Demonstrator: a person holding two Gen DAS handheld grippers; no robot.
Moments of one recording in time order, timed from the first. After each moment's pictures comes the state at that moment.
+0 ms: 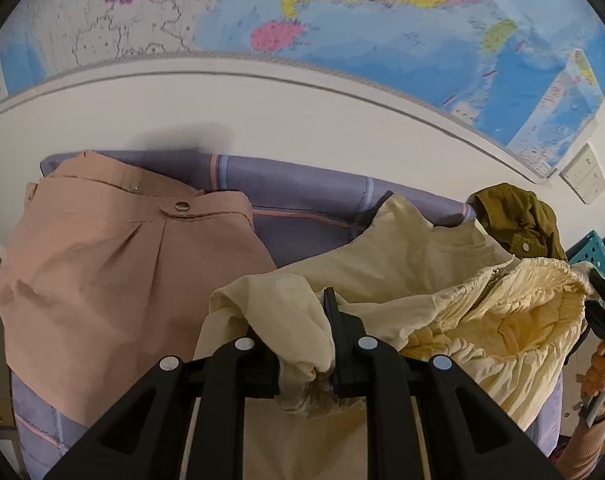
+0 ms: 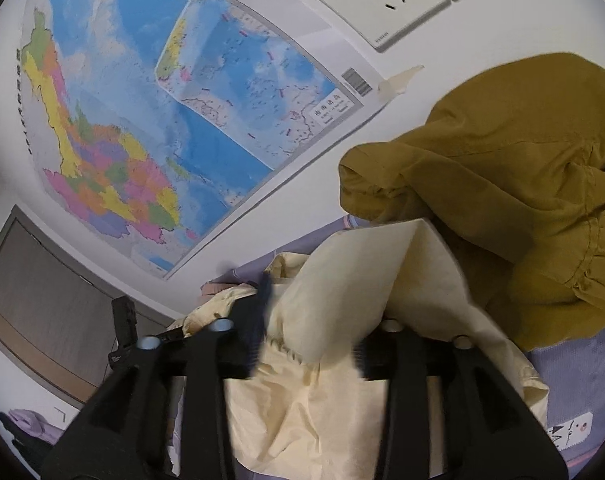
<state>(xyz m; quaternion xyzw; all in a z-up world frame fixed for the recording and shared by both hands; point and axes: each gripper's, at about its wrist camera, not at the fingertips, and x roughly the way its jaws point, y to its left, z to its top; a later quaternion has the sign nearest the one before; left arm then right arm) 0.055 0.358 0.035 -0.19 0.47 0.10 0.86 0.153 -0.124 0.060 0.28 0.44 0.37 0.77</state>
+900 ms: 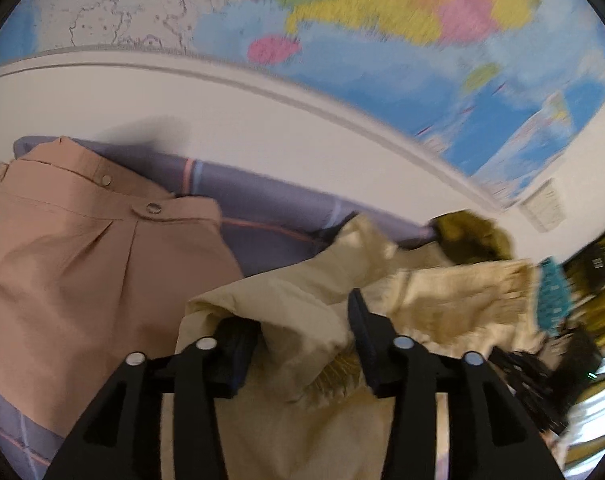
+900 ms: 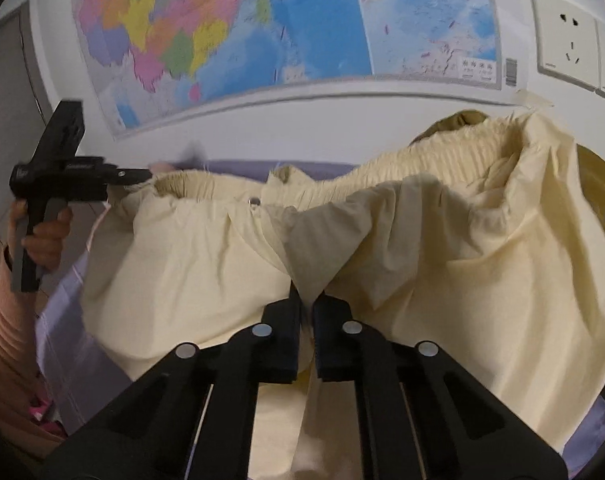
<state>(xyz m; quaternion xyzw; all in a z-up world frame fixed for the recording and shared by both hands) 0.038 0.378 0.047 -0.27 0.41 0.03 0.87 0.069 -0.014 0.047 -0.02 0.40 0.39 0.83</state>
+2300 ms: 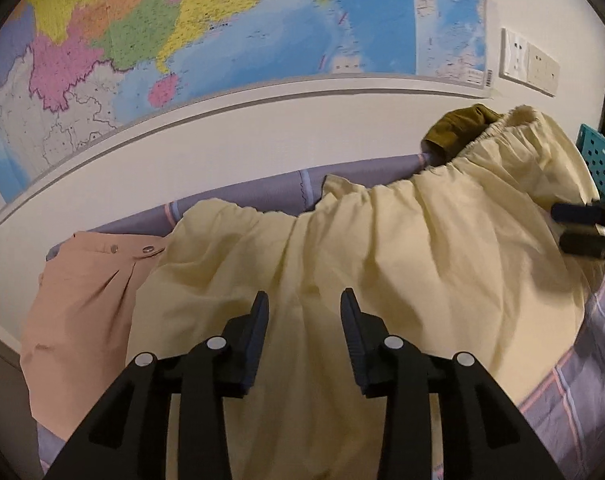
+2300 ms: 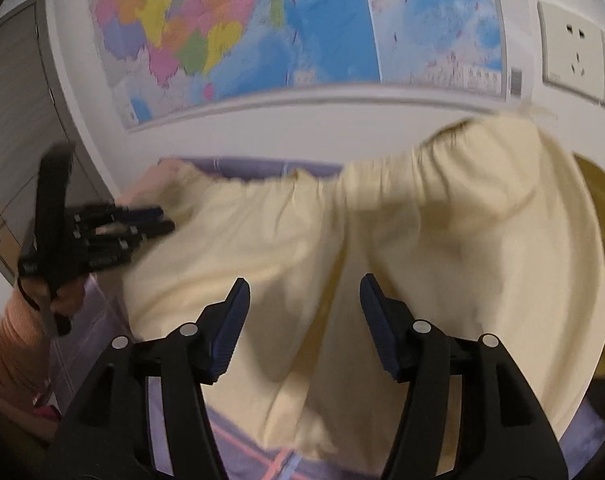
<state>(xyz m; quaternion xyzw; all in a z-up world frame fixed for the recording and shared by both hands) 0.036 0.262 0.005 0.02 0.39 0.08 0.92 0.057 -0.031 0.049 -0.04 0.40 0.41 0.82</state>
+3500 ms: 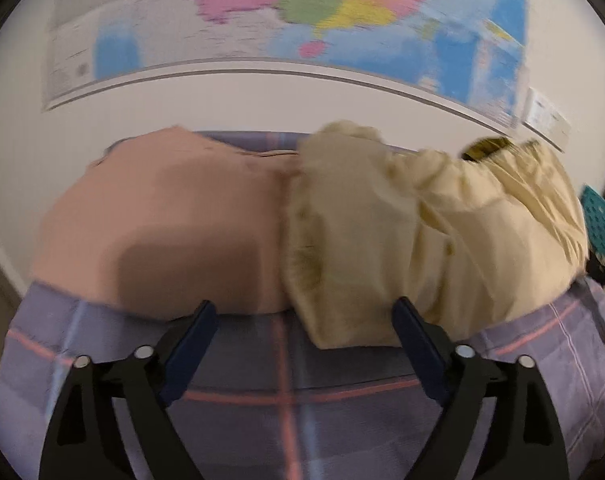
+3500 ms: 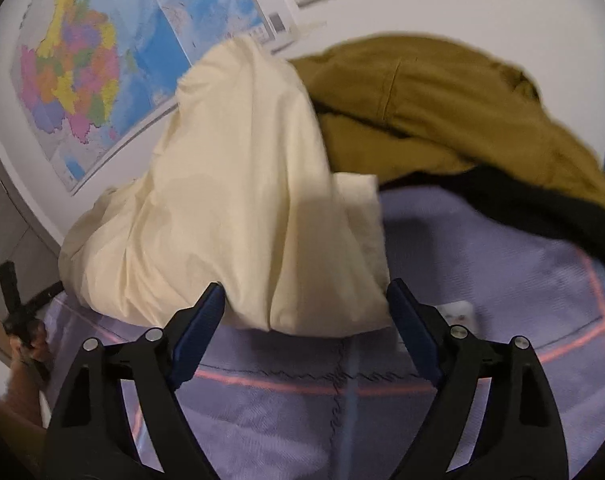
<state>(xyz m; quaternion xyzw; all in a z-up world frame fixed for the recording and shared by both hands) -0.120 0.330 -0.036 -0.09 0.33 0.12 0.93 0.038 -0.200 -0.020 0.10 0.43 0.29 0.85</state>
